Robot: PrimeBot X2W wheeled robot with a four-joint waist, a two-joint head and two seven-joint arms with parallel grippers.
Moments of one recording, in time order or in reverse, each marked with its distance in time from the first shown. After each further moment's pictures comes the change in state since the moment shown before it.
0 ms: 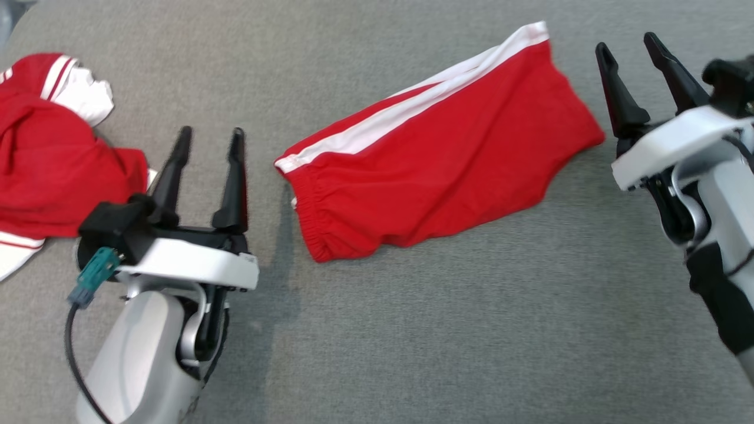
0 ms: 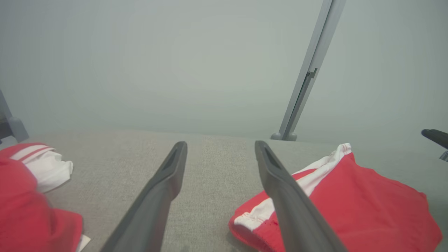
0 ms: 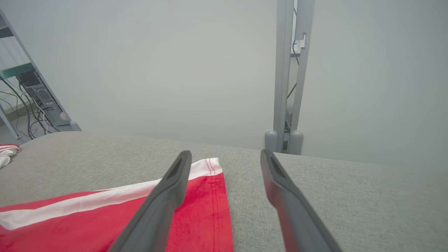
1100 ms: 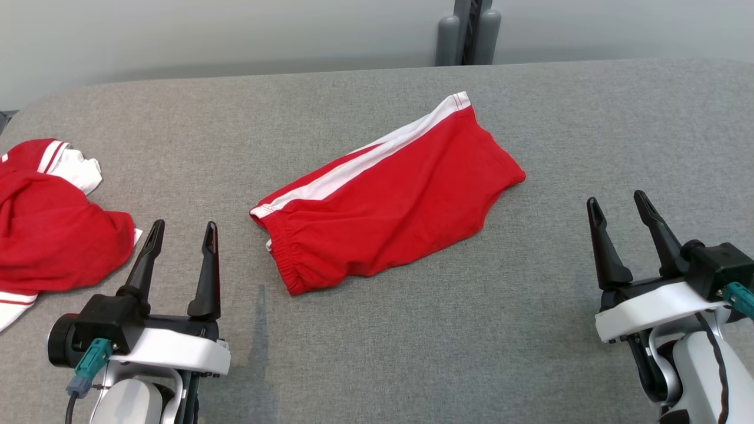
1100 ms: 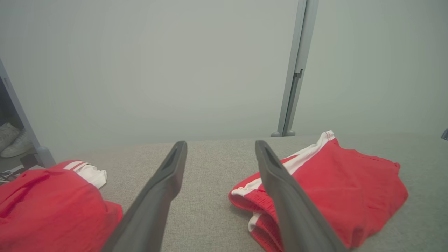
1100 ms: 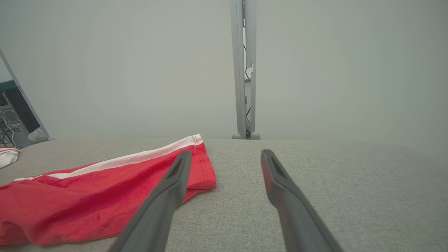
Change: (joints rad) left arm 0.287 0.009 0.155 -0.107 0.212 -0.020 -0.002; right arm 0.625 0.170 -0.420 -0.449 -0.366 0.000 0.000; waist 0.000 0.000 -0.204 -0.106
